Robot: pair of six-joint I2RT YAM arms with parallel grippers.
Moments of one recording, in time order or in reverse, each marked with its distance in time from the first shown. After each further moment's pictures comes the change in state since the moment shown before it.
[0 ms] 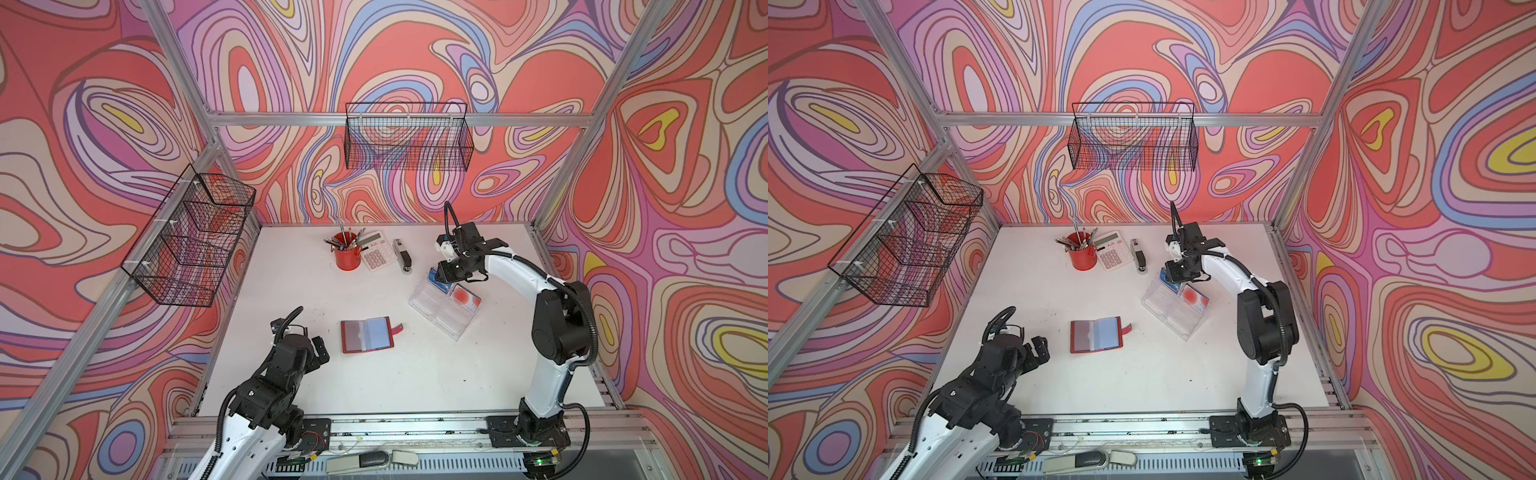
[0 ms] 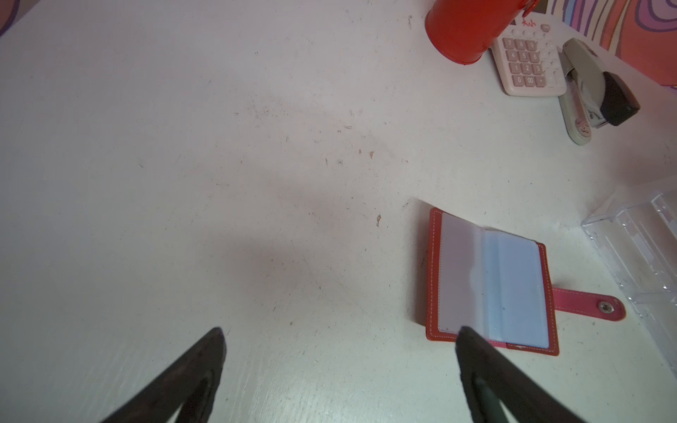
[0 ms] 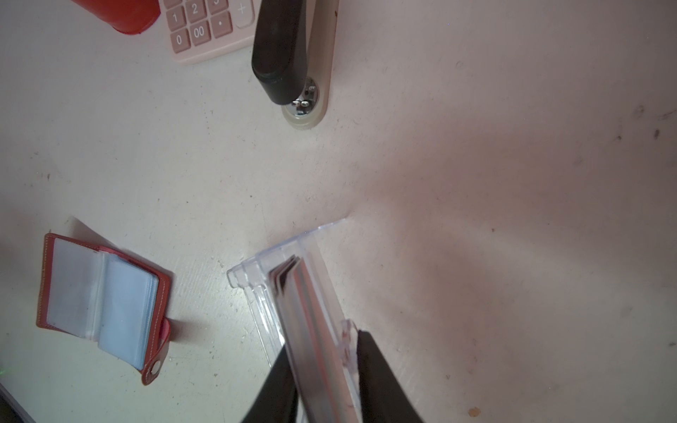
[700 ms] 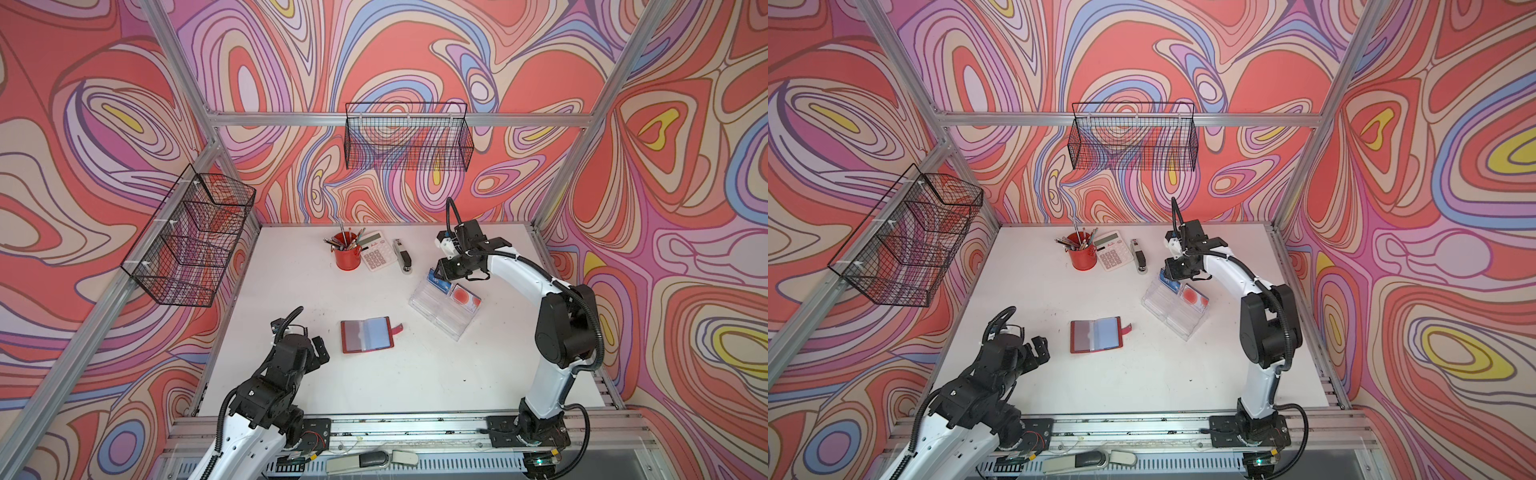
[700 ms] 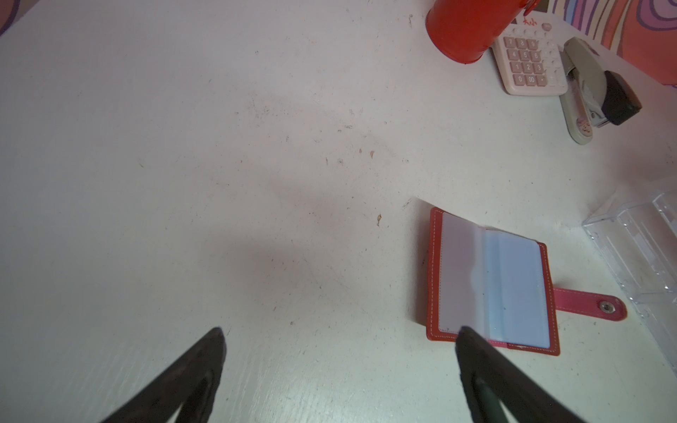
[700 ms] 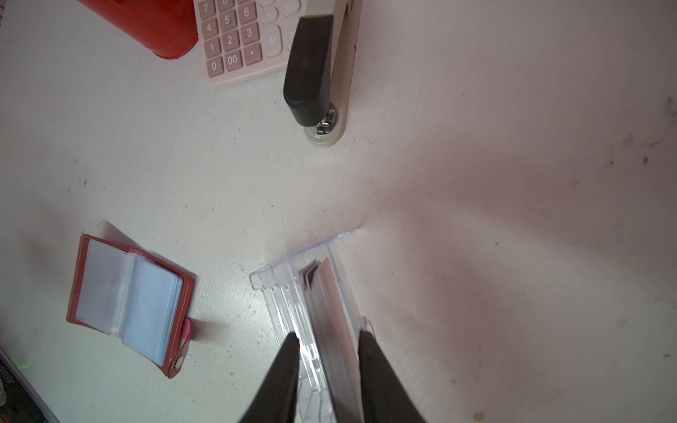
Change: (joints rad) left arm 0.000 0.000 0.000 0.000 0.000 0.000; right arm 0.000 -0.033 -0.001 0.016 -0.029 0.000
